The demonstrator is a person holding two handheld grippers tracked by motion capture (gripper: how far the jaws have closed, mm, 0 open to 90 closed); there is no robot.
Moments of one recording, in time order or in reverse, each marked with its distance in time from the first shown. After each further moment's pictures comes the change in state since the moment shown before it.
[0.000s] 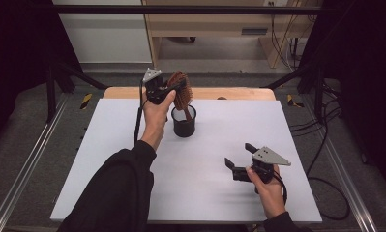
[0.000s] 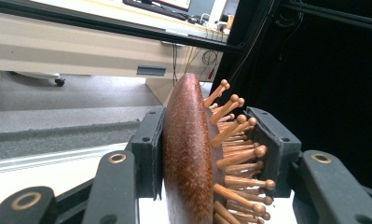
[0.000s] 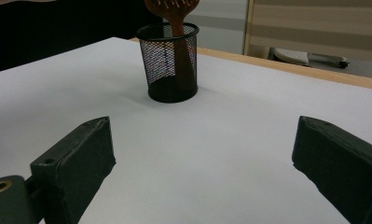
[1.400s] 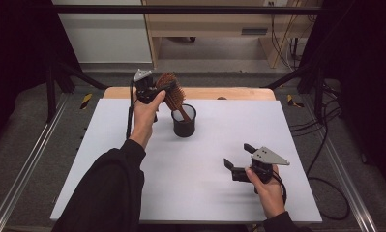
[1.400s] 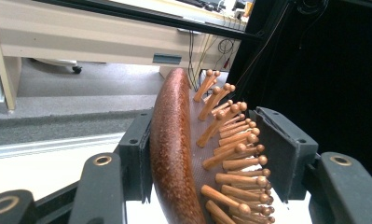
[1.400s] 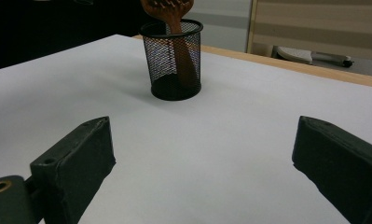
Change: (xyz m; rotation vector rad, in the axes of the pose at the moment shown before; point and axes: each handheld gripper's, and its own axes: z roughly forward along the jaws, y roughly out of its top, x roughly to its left) left arm 0.034 -0.002 -0.006 0.049 0.048 -0.006; right arm 0.001 -0.001 0.002 0.009 0.011 -0.004
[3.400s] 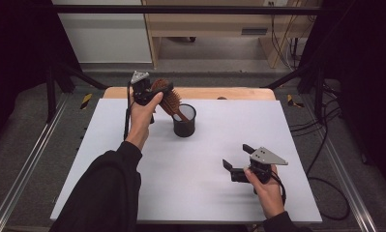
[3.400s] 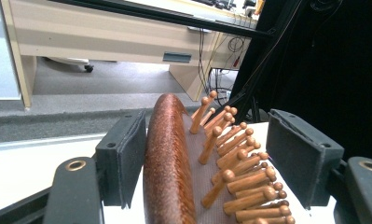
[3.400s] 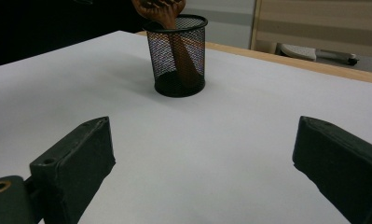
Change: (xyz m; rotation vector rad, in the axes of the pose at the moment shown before) left arm 0.007 -0.005 -0.005 0.001 0.041 0.008; right arm 0.002 -0.001 0.002 0.011 0.011 -0.004
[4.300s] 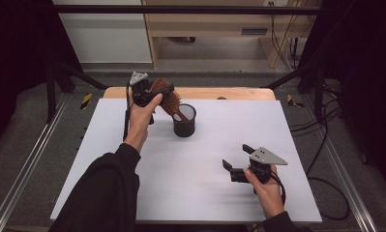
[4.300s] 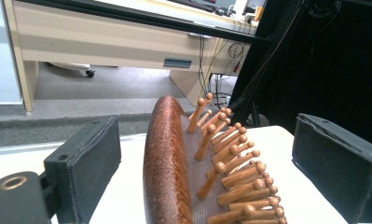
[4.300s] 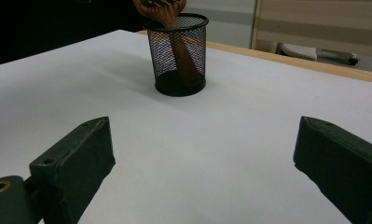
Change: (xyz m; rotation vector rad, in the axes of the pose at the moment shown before) left arm -0.001 -0.001 -0.005 -0.026 0.007 0.005; right arm 0.000 0.000 0.001 0.002 0.002 -0.004
